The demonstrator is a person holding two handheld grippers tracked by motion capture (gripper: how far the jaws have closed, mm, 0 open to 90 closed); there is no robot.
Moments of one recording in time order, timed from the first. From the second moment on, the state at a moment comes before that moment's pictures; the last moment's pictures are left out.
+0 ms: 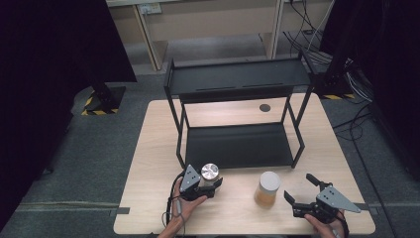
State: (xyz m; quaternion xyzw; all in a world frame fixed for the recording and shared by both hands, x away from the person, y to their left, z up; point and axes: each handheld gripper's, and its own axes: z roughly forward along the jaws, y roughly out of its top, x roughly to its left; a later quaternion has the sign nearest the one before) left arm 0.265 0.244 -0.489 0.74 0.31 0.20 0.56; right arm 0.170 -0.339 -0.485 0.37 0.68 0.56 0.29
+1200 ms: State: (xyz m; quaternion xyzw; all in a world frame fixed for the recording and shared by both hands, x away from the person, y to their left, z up) left arm 0.263 0.245 -0.453 0.74 0.28 0.20 0.58; right arm 0.170 -0.341 -0.486 0.37 0.68 0.56 0.29
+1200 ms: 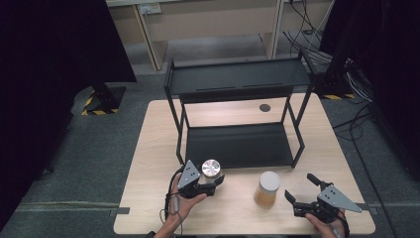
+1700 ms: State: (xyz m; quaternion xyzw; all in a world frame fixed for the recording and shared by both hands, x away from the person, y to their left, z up) left arm 0.266 0.243 -0.429 0.74 0.27 0.19 0.58; right arm 0.171 -0.342 -0.486 0.38 0.68 0.56 0.29
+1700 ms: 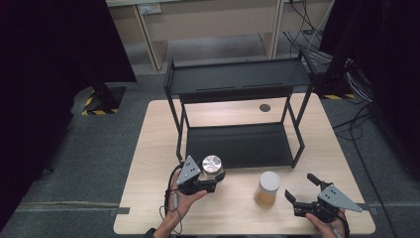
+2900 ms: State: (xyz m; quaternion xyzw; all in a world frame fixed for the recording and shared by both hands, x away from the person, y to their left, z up) left arm 0.295 0.240 -0.331 0.74 0.26 0.19 0.59; right arm 0.172 -0.343 -0.487 0.38 0.68 0.56 0.29
